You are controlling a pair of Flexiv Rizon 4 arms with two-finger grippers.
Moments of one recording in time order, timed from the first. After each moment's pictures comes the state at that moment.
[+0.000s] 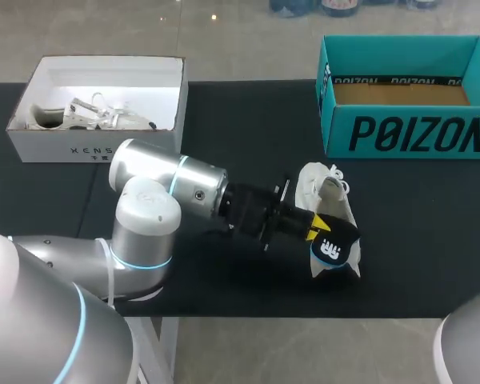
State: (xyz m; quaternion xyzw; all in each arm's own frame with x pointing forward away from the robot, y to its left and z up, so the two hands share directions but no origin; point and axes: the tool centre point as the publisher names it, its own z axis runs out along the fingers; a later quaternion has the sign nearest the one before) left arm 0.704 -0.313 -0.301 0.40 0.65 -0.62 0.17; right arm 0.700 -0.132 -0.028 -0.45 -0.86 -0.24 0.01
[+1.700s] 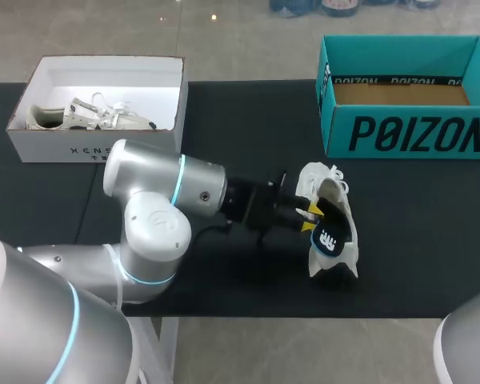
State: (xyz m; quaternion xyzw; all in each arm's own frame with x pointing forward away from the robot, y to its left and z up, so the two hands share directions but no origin) left arm 0.758 -0.306 -0.331 0.38 0.72 -0.52 0.25; right arm 0.700 -0.132 -0.028 -0.45 -0.86 -0.24 0.01
